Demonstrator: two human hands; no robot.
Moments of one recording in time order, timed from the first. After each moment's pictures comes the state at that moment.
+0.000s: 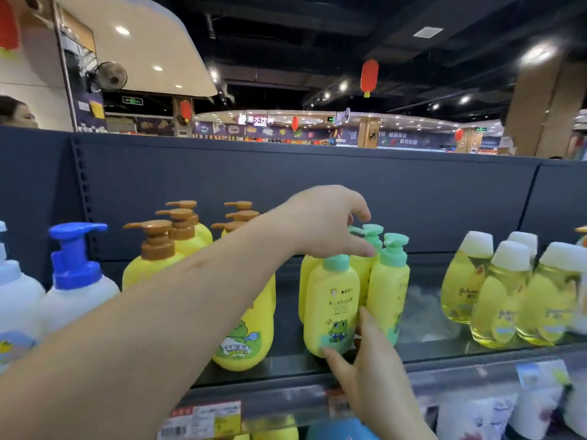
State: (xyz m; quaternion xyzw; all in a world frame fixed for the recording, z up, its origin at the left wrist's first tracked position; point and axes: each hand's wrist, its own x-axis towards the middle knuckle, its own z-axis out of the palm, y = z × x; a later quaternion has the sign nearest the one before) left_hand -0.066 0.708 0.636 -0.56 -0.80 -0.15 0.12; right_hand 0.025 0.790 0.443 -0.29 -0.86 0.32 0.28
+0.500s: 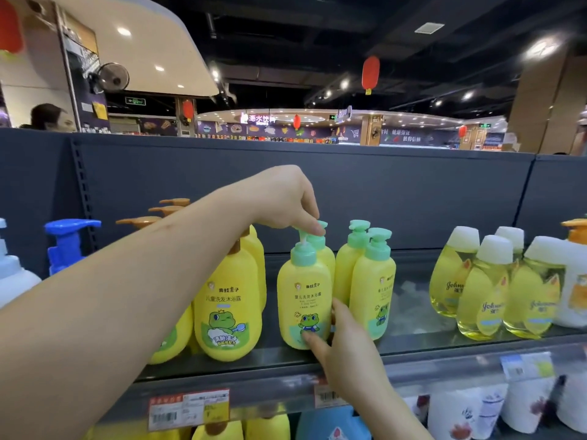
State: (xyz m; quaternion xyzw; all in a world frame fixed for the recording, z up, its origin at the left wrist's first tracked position) left_hand -0.096 0.703 0.651 -0.52 -0.84 -0.15 0.09; right_hand 0.024 0.787 0.463 -0.24 -0.88 0.34 0.24
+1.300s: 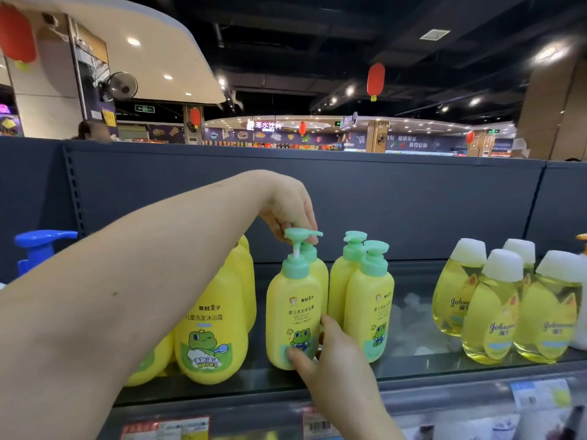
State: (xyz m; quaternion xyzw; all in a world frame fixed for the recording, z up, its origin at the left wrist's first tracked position) left_hand -0.143 0.764 0.663 -0.43 -0.88 -0.15 -0.15; right_hand 0.010 0.799 0.457 -0.22 -0.89 0.32 0.23
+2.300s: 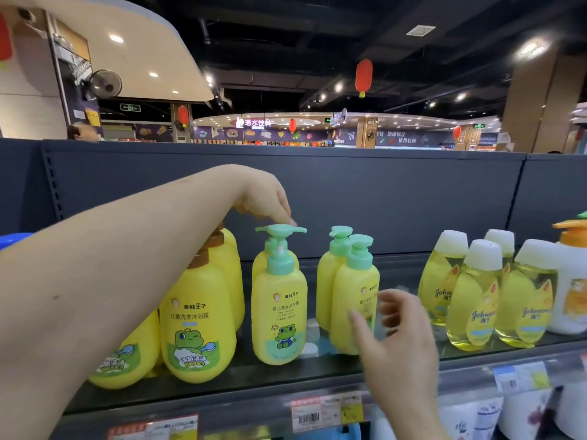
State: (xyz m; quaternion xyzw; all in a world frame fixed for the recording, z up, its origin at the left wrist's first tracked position) left_hand -0.151 0.753 0.665 -0.43 -0.90 -0.04 -0.04; right_hand 0.058 0.837 0.472 -0.25 -0.77 0.31 0.49
